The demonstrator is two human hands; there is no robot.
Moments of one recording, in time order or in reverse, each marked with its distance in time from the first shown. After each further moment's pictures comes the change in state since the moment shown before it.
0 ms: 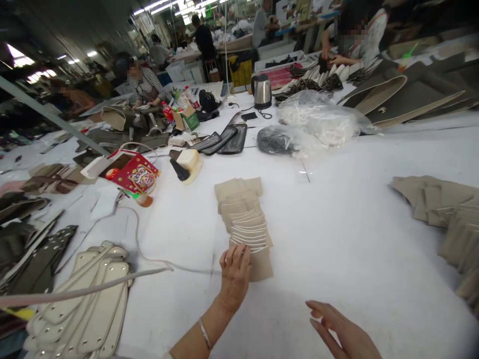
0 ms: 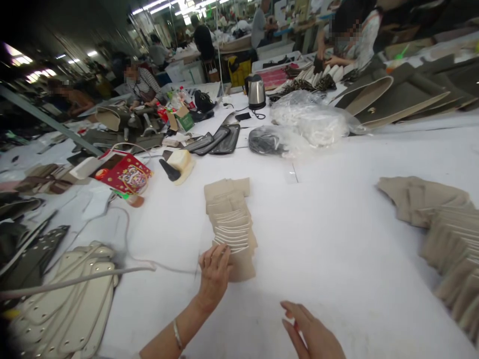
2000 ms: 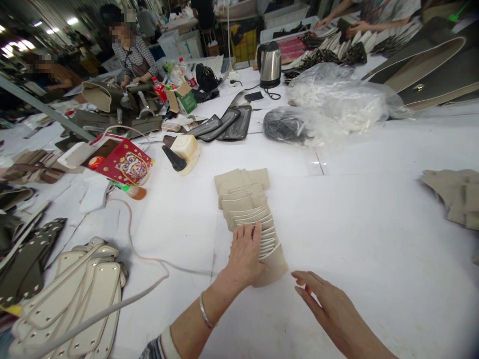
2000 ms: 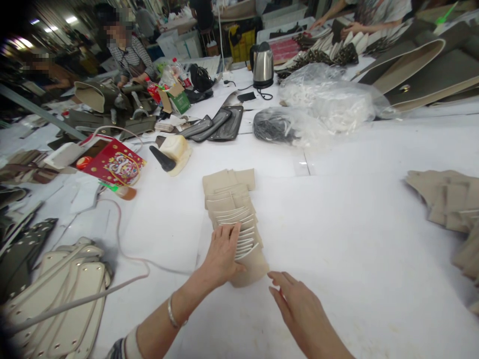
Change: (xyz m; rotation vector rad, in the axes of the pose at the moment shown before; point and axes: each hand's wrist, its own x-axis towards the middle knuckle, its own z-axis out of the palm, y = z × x) left_hand 0.093 -0.005 -0.008 -0.176 -0.582 -0.074; right_hand 0.094 -0.028 0.006 0.024 -0.182 0.047
